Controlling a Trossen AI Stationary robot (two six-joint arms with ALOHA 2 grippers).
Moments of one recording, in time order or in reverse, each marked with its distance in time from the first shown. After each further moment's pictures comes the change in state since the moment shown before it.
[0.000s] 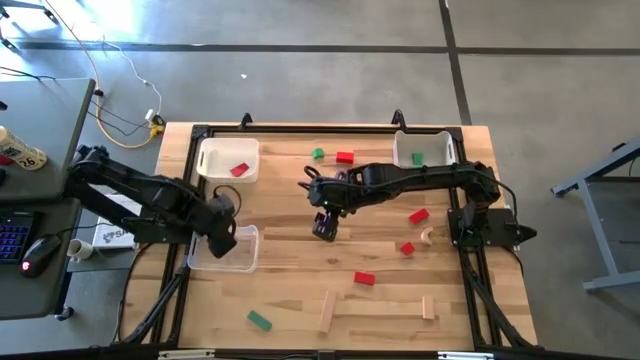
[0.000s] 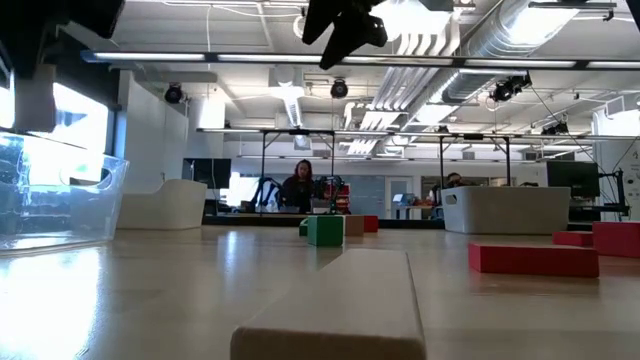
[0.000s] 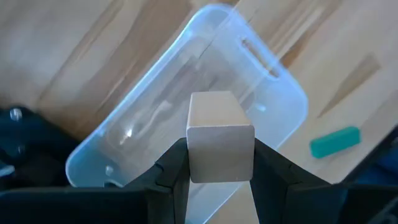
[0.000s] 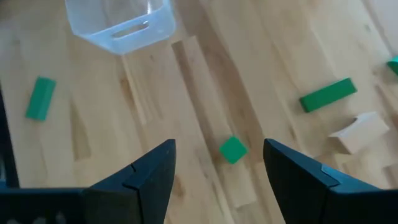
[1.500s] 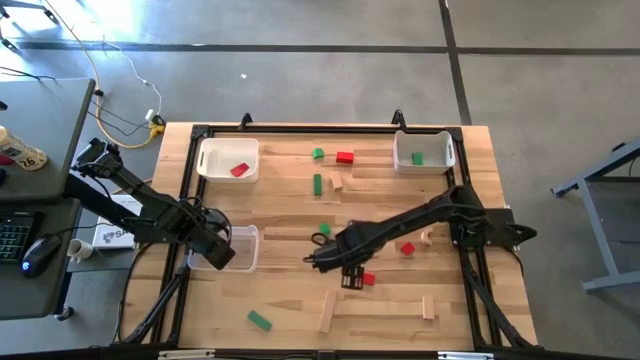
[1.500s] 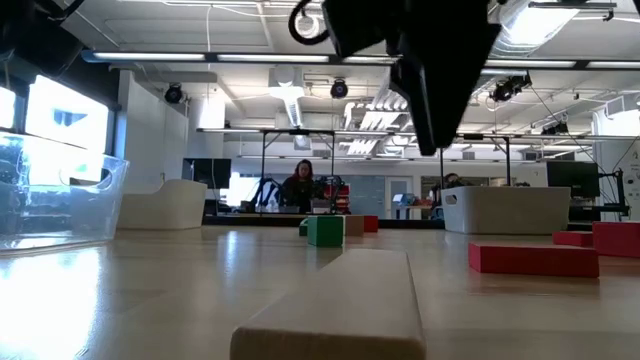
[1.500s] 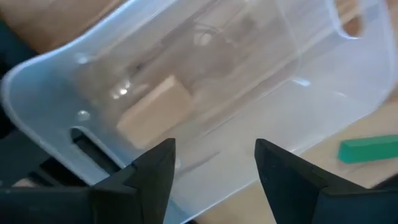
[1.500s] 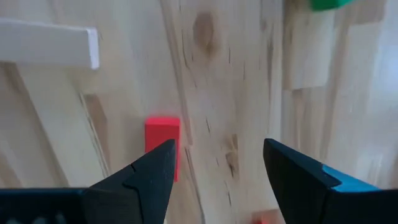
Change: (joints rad) left arm -0.205 0.013 -0.177 0.129 0.045 -0.411; right arm 0.228 0.175 -0.126 -0.226 -0.056 0.015
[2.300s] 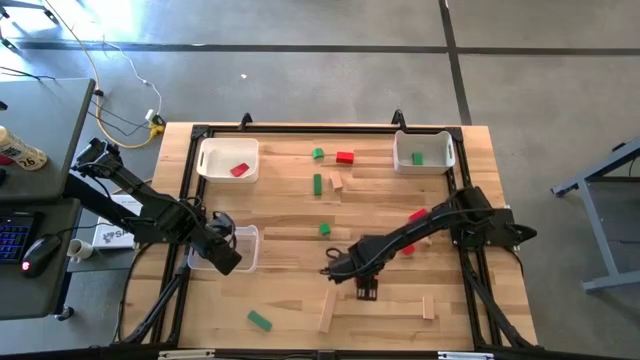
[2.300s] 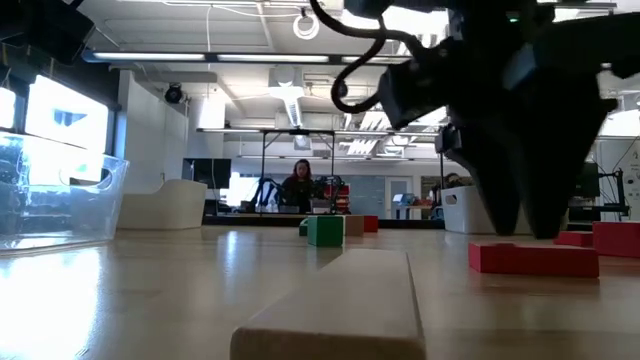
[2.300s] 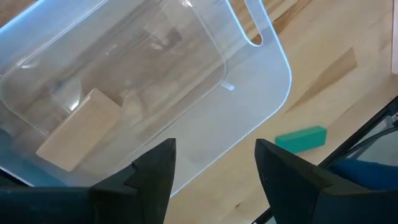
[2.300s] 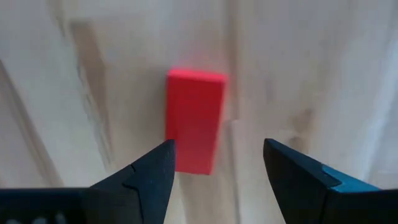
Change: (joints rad) left arm 0.000 0.000 0.000 0.179 -0.023 0.027; right arm 0.064 -0.049 -0.327 0.257 -0.126 0.026
